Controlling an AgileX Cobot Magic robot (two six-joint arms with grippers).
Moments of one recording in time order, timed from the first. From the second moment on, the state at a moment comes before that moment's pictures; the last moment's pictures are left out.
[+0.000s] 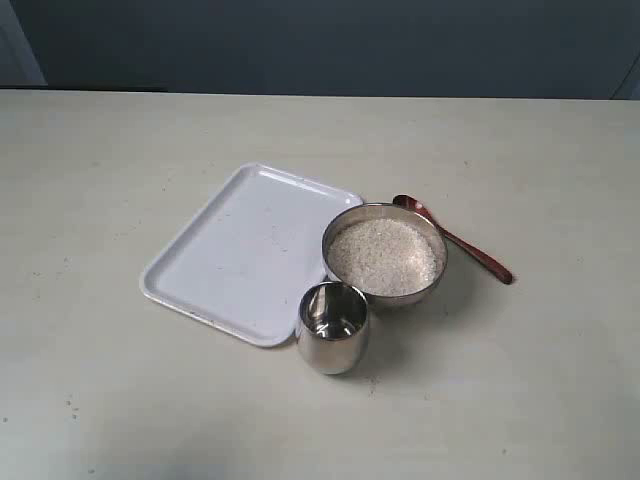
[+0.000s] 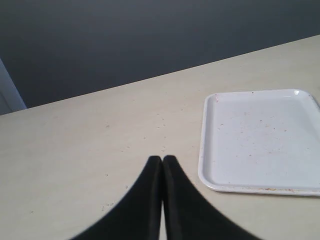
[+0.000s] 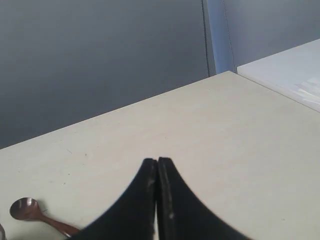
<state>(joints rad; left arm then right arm) -0.32 0.00 0.00 -0.13 0.25 0.28 -0.11 0.00 0.00 0.06 0.24 0.19</state>
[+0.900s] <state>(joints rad) -0.32 0.00 0.00 -0.13 0.25 0.28 -0.11 0.00 -0.02 0.67 -0.19 0.30</state>
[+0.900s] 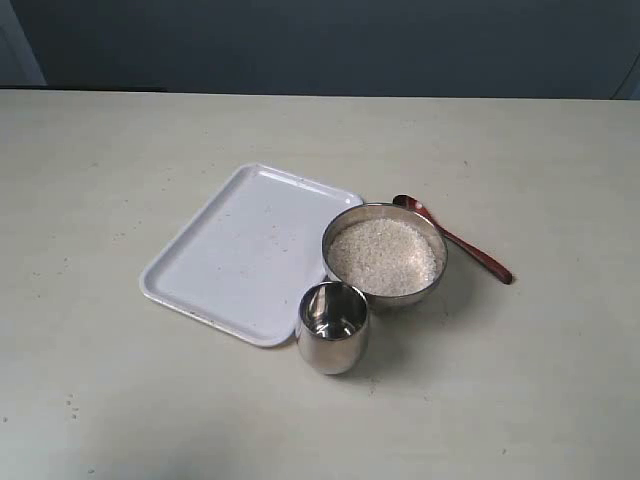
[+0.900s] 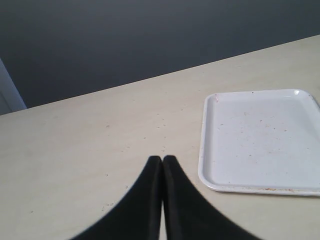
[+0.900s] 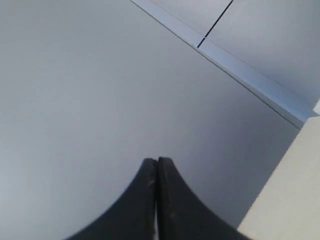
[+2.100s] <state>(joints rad) -0.32 0.00 0.00 -0.13 0.25 0.28 0.46 1.64 -0.84 -0.08 0.61 -0.34</state>
